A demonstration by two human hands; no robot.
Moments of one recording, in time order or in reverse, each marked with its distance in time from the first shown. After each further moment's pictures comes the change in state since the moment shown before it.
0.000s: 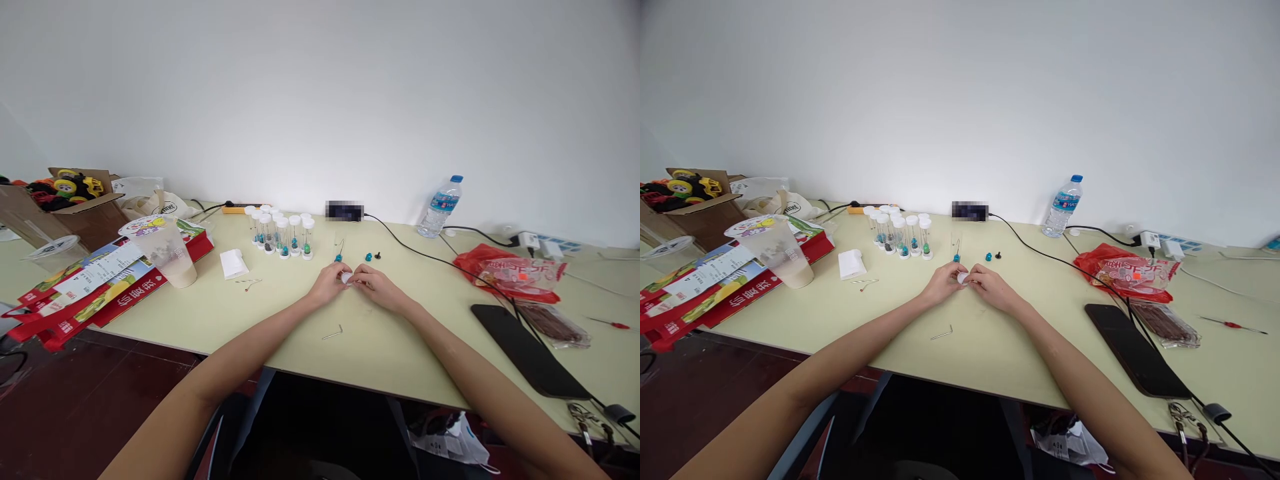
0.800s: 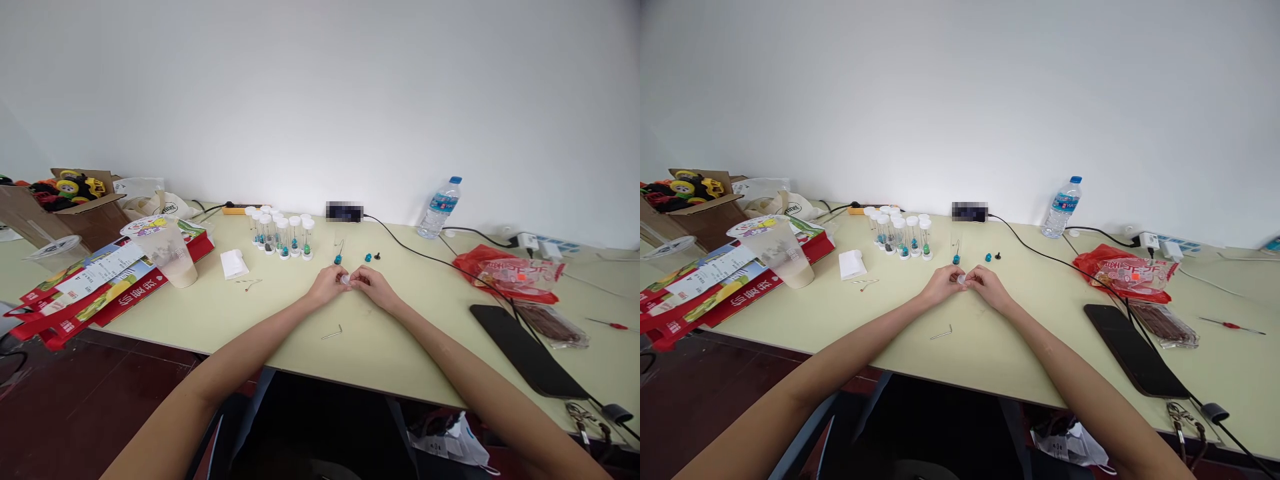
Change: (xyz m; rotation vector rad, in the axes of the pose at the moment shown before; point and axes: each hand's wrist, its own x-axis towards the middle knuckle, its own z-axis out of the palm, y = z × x) left_hand 0.001 -0.004 -0.001 0.199 -0.042 -0.100; right_hand 0.006 0.005 0.017 0.338 0.136 0.251
